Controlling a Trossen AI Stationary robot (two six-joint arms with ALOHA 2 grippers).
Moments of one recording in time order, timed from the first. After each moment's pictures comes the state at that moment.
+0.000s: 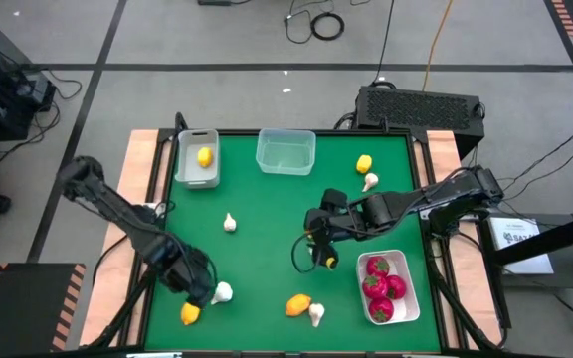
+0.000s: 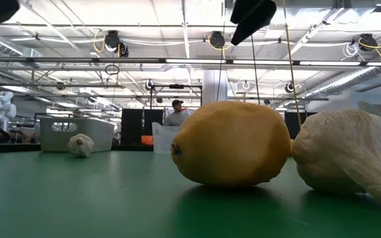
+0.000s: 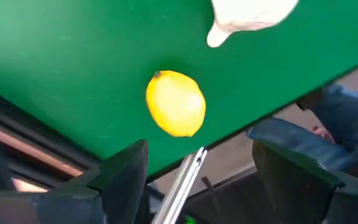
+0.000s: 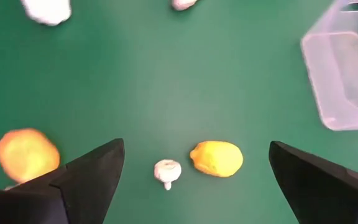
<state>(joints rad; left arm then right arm) -0.68 1.37 1.00 -0.92 0.35 -1.73 0.27 1.65 1.53 -0.93 0.29 0.37</state>
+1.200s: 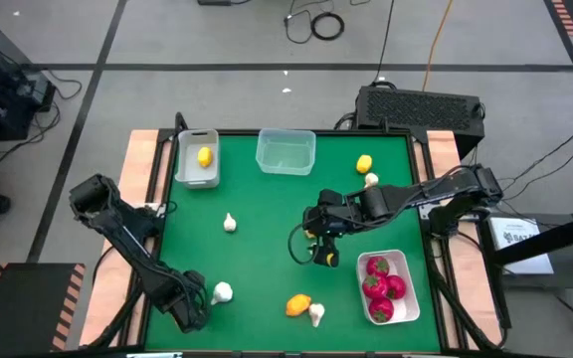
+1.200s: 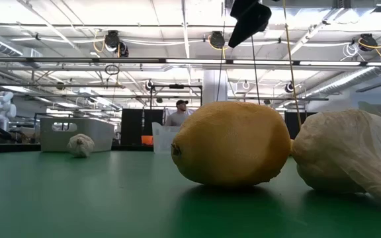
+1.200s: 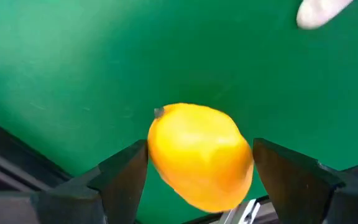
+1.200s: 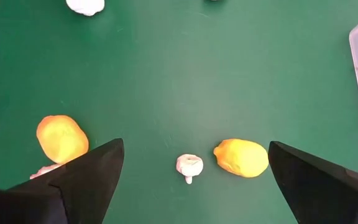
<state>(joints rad) -0.89 1.62 0.94 -0.75 0.25 -1.91 0.22 1.65 1.53 -0.91 0.13 0.33</state>
